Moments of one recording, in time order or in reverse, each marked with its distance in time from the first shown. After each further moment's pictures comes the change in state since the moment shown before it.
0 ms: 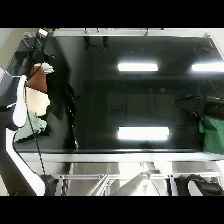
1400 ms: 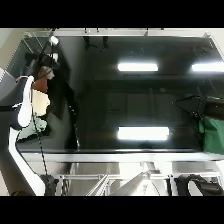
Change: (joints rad) left arm -0.067 0.039 -0.005 0.101 0.096 -0.008; right arm 0.000 0.000 0.000 0.000 0.000 0.000
